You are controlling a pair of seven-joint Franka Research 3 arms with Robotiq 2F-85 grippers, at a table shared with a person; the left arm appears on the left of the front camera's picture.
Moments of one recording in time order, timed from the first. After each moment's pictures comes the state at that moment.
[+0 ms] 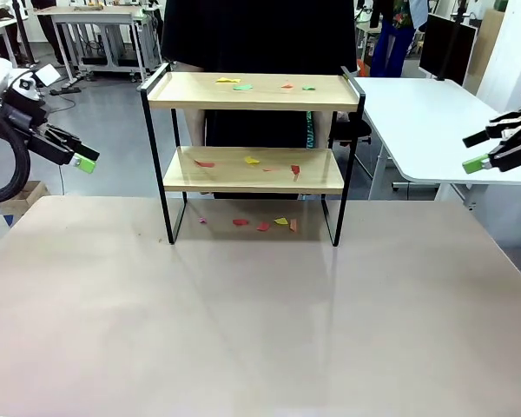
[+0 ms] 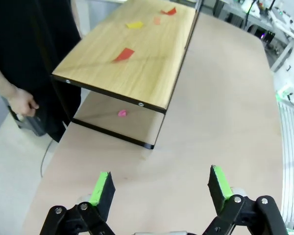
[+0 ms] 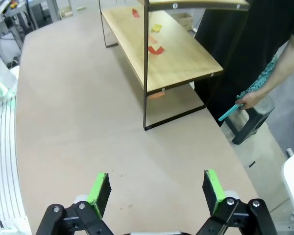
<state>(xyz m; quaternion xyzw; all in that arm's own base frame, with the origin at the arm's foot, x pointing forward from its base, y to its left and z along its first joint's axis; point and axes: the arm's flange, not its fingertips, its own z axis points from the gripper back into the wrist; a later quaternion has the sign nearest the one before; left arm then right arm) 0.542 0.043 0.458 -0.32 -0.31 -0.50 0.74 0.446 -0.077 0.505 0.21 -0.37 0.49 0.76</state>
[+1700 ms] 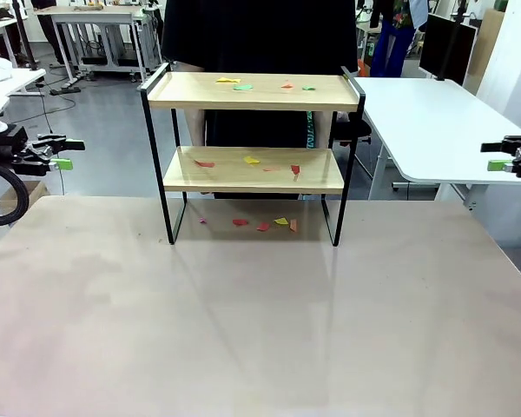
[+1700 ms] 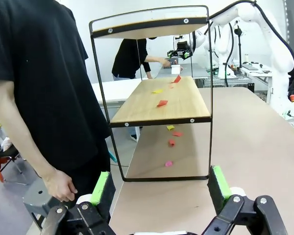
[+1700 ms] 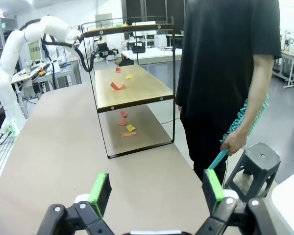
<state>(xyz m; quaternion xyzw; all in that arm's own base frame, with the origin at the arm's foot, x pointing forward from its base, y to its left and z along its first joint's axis) 0.638 0.154 0.343 -0.44 -0.53 -0.52 0.51 0.563 -0.233 0.379 0.38 -0.51 0.43 0.64</state>
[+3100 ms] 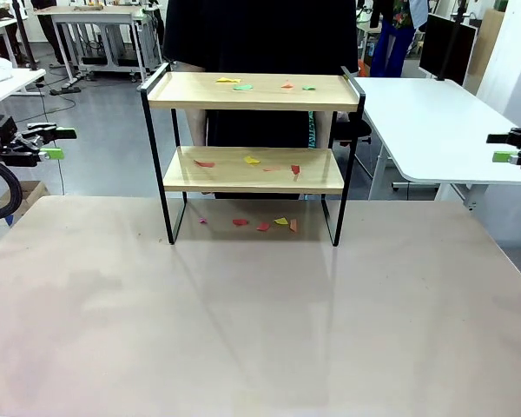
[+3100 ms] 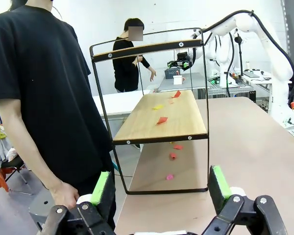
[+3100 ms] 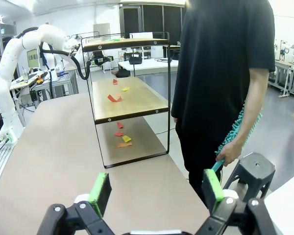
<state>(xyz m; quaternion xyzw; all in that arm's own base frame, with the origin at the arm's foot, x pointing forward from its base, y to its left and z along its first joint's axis) 0.628 0.159 0.365 -0.44 -0.55 -0.51 0.50 0.564 -0.238 0.389 0.38 -0.54 0.42 0.62</state>
